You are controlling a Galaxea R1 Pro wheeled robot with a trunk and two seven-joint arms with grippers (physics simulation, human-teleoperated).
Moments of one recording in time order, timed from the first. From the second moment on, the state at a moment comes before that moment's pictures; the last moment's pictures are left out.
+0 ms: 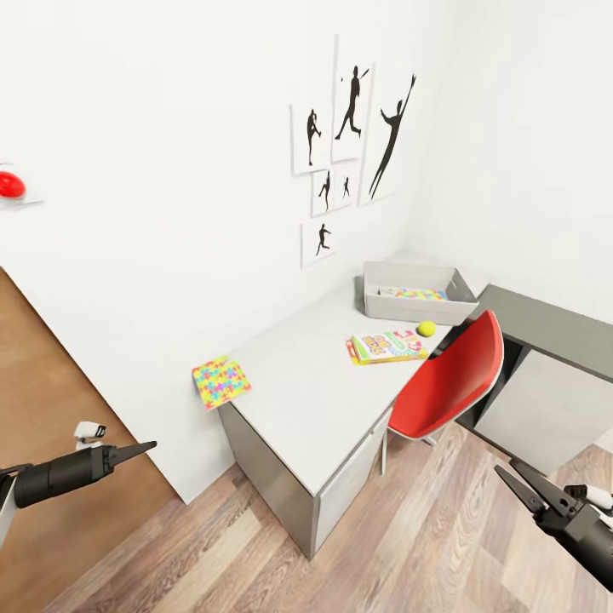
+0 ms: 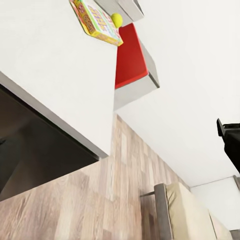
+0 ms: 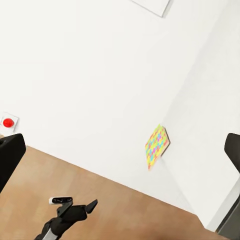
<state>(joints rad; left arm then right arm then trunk) -0.48 0.39 0.42 -0.98 0.05 0.73 -1.57 0.06 -0.20 -0.57 -1.58 -0.95 0.81 0.97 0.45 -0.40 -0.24</state>
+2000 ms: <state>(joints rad) -0.48 0.39 0.42 -0.98 0.05 0.73 -1.57 0.06 -0.20 -0.57 -1.58 -0.95 0.81 0.97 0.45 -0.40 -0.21</state>
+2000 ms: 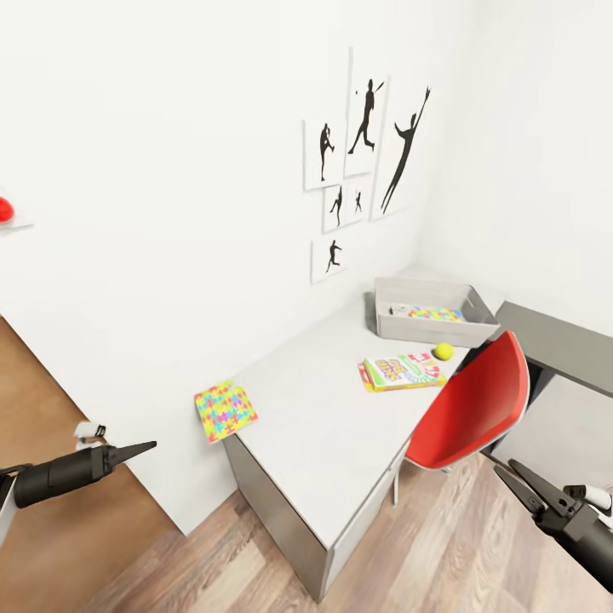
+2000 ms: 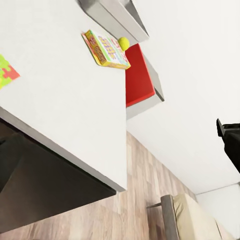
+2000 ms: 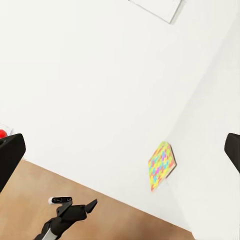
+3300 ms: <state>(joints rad) -0.48 0.39 0.42 -0.98 0.05 0.73 -1.57 0.06 -0.20 -0.56 -1.58 -0.95 0.79 0.97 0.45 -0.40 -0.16</state>
